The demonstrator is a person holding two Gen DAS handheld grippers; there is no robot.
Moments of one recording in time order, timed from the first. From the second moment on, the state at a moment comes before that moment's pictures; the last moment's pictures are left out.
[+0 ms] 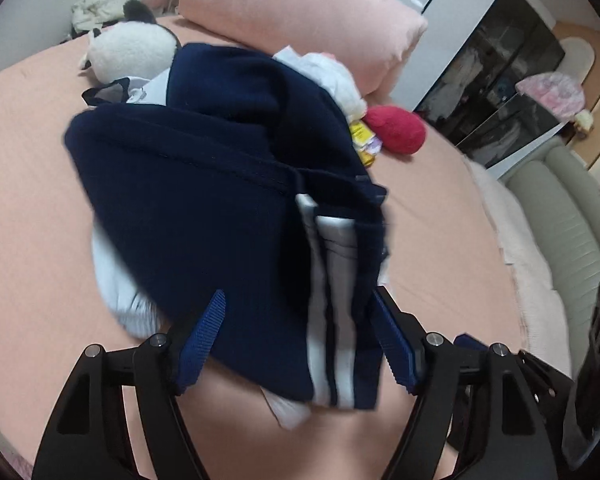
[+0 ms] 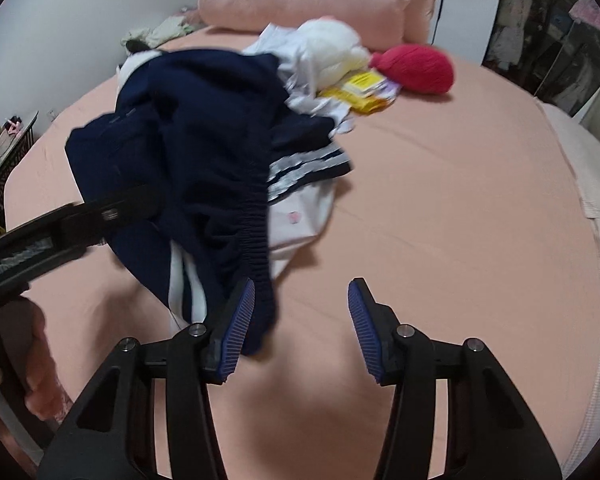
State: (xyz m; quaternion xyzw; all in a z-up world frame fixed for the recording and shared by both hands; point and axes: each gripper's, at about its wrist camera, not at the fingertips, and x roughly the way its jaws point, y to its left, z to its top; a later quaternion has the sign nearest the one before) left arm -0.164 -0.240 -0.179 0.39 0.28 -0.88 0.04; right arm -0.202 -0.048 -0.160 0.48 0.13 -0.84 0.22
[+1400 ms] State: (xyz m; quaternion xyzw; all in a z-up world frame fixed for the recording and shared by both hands) left arm -0.112 -0.214 -0.223 0.44 0.45 -0.78 -0.06; right arm -0.116 -0.038 -0.146 0.48 0.01 -0.76 0.44
